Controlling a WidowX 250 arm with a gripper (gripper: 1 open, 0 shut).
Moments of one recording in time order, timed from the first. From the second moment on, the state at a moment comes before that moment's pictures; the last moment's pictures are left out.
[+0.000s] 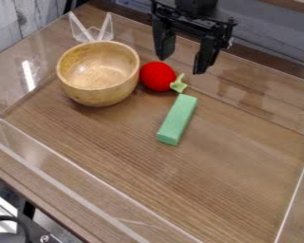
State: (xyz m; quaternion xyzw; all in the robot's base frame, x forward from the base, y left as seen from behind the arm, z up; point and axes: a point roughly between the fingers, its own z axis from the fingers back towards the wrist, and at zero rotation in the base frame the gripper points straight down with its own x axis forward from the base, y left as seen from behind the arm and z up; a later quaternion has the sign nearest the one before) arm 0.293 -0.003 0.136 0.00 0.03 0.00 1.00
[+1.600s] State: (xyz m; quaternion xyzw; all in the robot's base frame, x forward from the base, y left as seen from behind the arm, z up) arm 0.276 -0.011 0.060 -0.04 0.02 -0.05 1.00
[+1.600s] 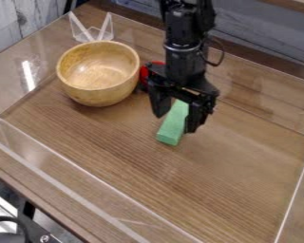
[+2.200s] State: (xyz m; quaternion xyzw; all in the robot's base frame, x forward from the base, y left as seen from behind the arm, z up) arm 0.292 -0.002 0.031 -0.04 -0.01 -0.05 1.00
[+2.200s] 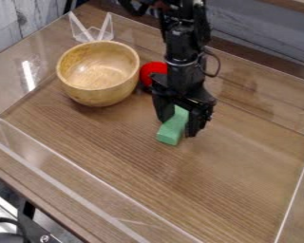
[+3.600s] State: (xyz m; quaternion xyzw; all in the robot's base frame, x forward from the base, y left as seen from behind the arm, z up) arm 0.272 -0.011 0.036 -0.05 -0.01 -0.03 1.00
